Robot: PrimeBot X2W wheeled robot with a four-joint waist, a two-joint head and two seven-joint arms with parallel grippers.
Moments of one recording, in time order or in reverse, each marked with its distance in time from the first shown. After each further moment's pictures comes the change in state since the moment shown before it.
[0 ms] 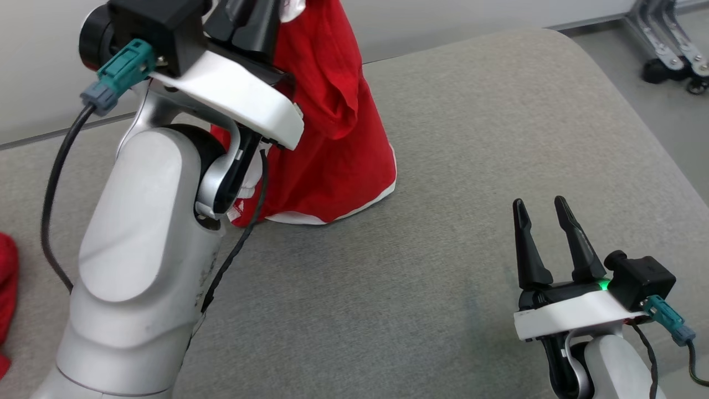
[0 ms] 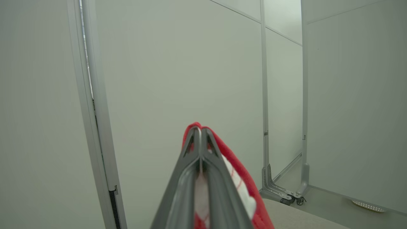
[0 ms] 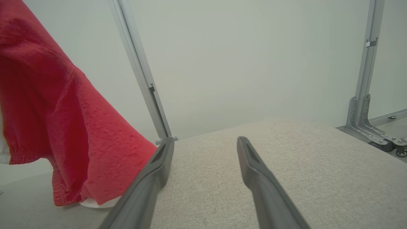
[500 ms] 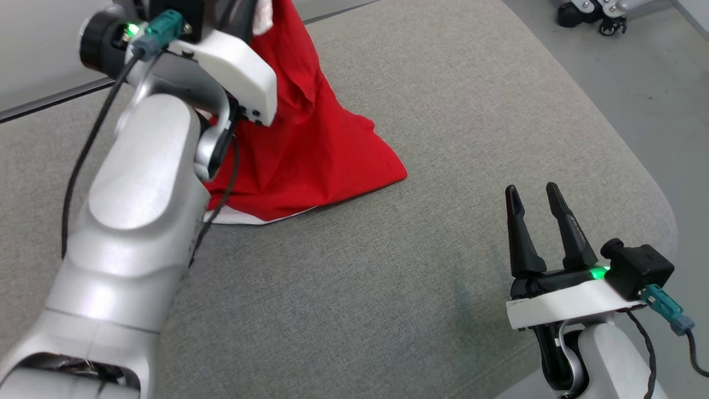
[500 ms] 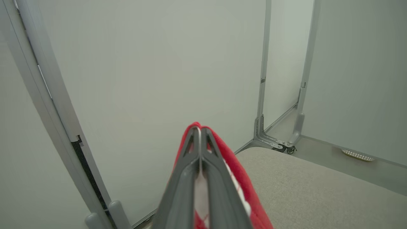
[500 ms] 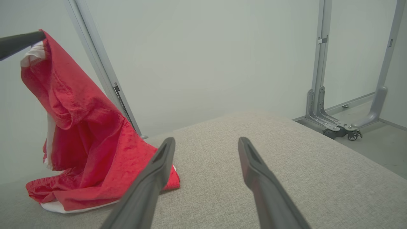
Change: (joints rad) left arm -0.148 0.006 -0.061 0.453 0.074 0.010 -0.077; right arm -0.028 0.000 0.024 -0.015 0.055 0.000 0.000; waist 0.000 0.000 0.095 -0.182
